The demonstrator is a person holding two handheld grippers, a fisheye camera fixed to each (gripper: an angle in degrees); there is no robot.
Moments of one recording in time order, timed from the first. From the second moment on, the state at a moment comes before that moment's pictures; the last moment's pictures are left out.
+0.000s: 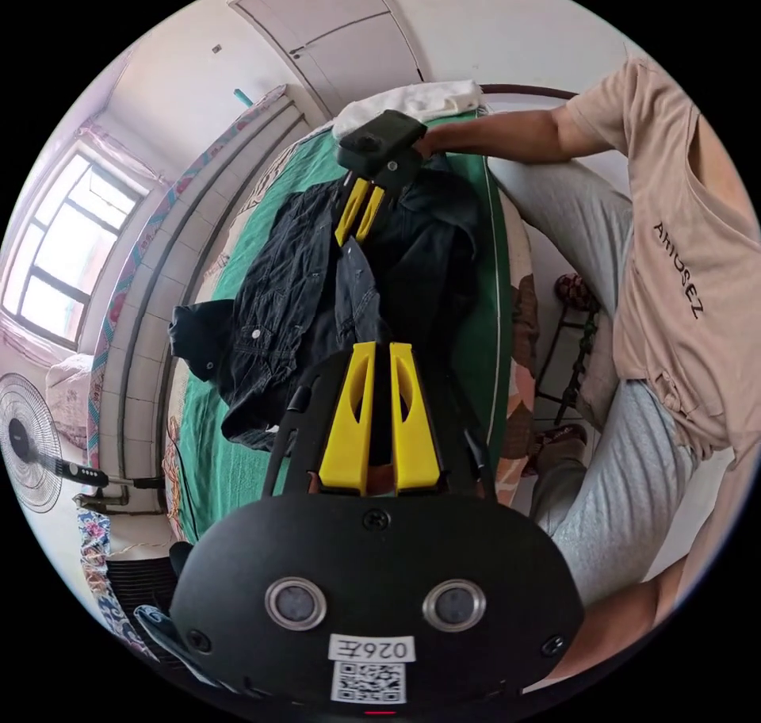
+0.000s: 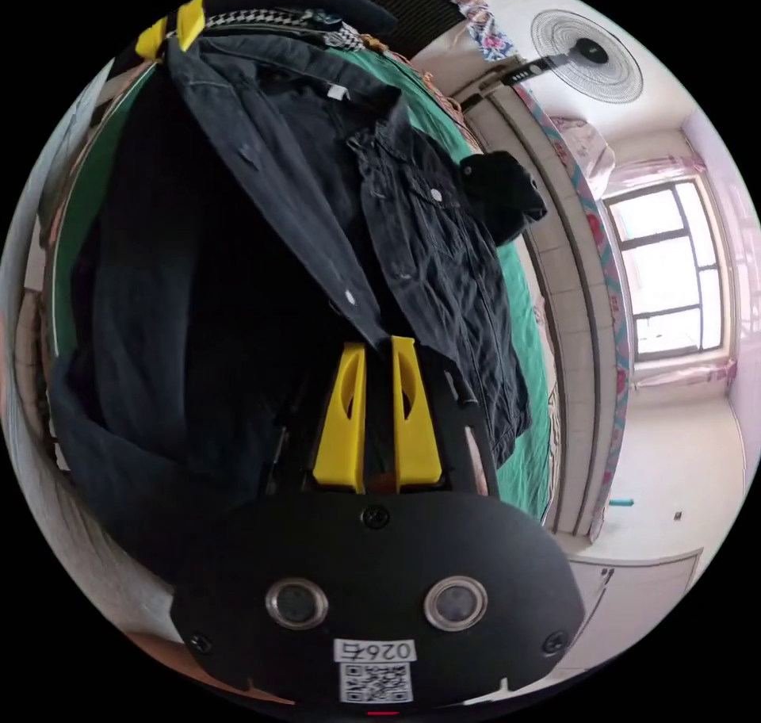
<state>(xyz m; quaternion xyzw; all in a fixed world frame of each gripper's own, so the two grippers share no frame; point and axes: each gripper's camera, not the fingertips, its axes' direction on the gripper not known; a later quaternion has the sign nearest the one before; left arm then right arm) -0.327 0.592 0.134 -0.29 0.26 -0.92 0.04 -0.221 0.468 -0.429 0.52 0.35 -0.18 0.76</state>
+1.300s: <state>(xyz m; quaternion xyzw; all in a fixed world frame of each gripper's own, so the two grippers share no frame) -0.274 0.459 -0.018 -0.22 0.15 -0.96 -0.04 0.094 0.427 -0.276 0.53 0.11 -0.23 0.81</state>
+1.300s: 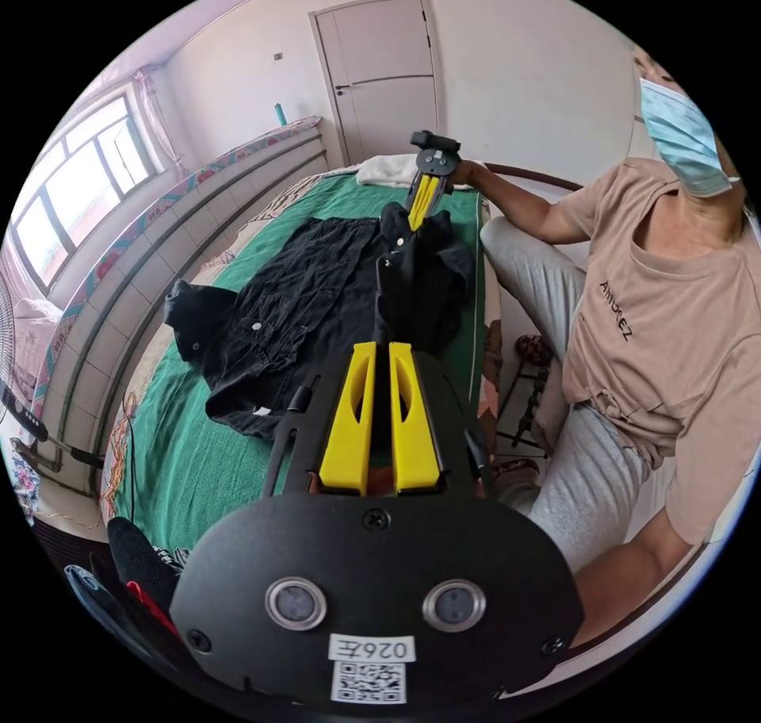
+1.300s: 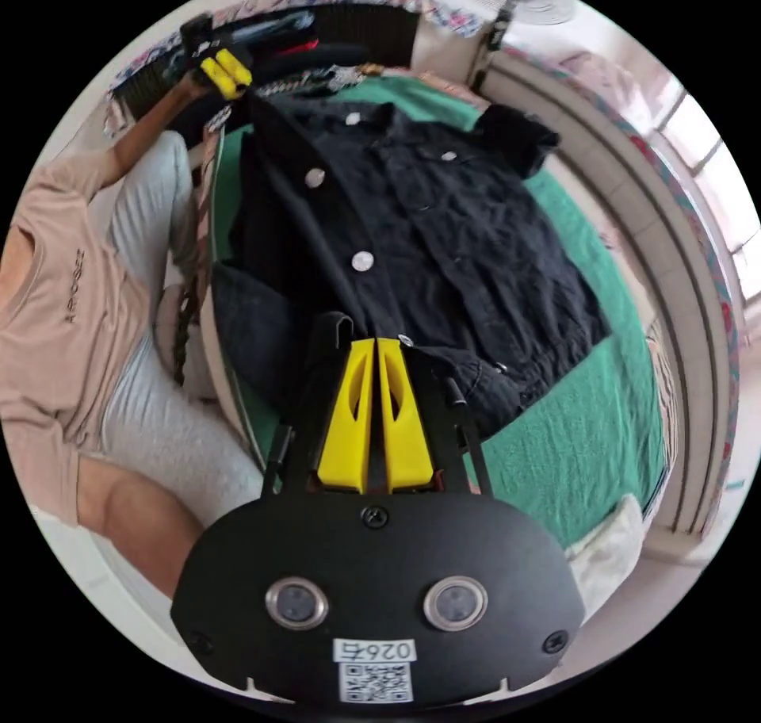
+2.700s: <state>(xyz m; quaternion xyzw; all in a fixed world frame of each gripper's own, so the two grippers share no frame) -0.137 0.331 0.042 -0.29 0.11 -0.93 -0.20 0.735 0.485 -0.346 0.65 -0.18 0.11 0.73</state>
